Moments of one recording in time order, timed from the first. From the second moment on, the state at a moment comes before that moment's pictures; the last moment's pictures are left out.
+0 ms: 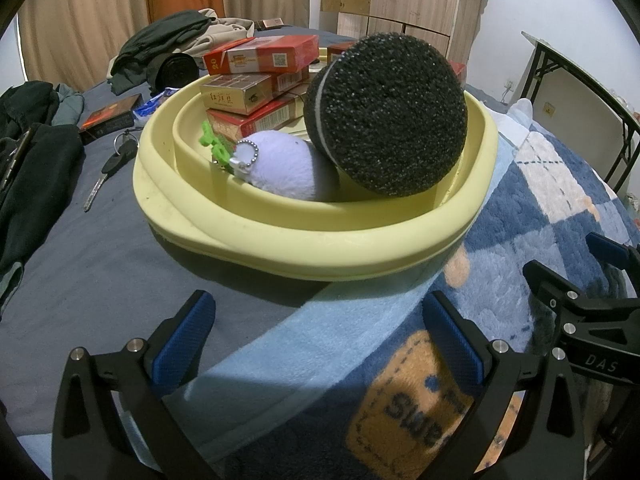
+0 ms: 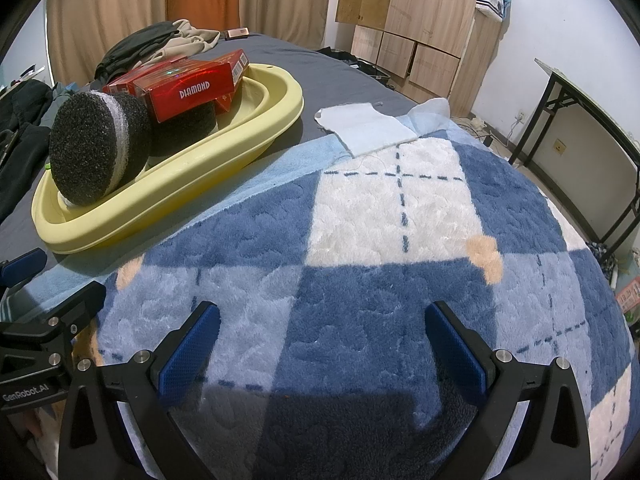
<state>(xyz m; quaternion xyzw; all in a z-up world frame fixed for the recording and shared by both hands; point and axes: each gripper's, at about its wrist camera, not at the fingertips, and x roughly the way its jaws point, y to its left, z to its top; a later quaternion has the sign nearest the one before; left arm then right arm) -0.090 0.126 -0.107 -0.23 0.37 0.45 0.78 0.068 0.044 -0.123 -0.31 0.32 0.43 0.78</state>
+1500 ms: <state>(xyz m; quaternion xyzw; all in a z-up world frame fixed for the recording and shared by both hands) -0.090 0.126 -0.107 -0.23 0.37 0.45 0.78 0.069 0.044 -0.123 -0.31 0.32 0.43 0.78</state>
